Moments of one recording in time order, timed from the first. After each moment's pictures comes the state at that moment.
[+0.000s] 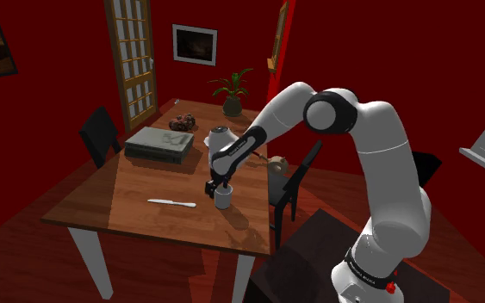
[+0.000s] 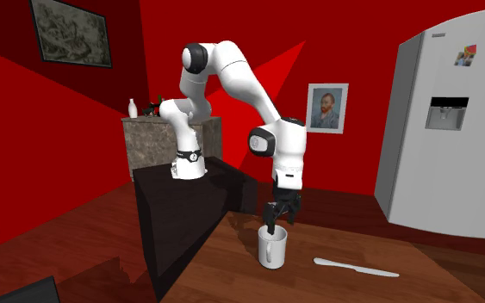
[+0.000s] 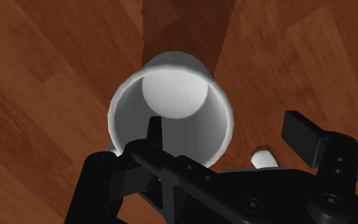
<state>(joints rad) 0.07 0.64 0.06 -1.89 -0.18 2.50 0.13</state>
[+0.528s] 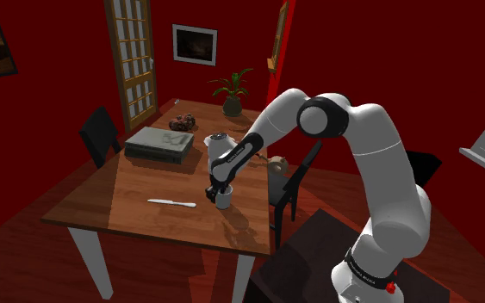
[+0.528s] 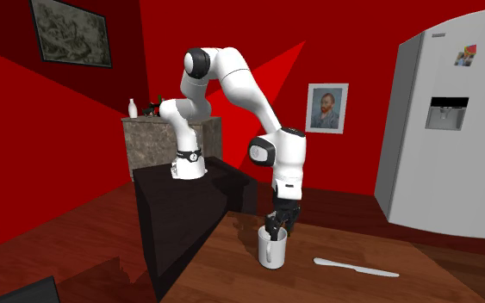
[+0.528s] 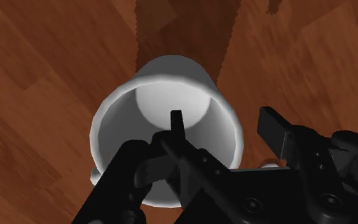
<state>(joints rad) 0.07 0.70 0.06 -1.87 -0.18 2.55 0.14</state>
